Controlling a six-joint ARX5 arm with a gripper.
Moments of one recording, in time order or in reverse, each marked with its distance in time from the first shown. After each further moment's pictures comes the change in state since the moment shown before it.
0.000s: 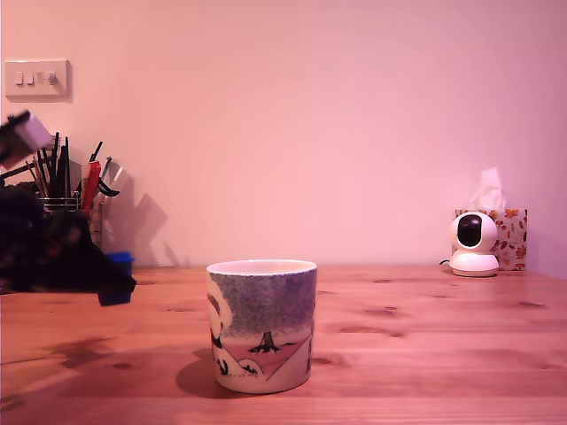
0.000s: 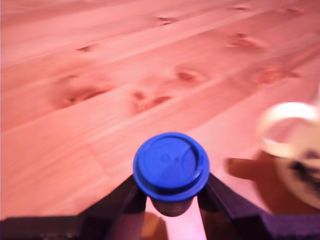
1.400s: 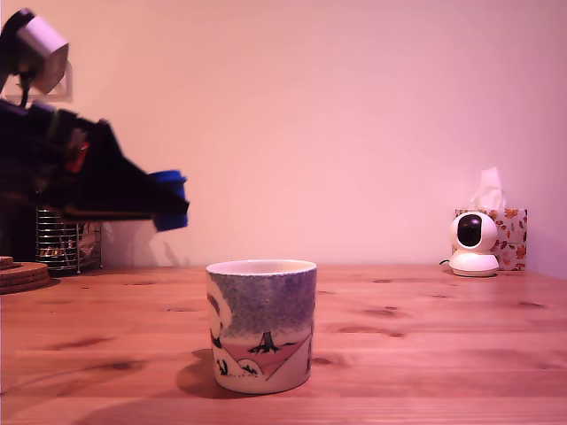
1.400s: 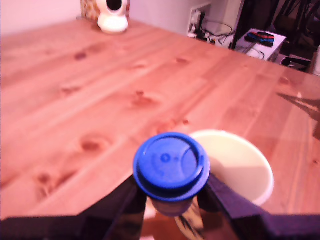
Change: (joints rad) arm -0.138 -0.166 0.040 -0.051 0.126 0.016
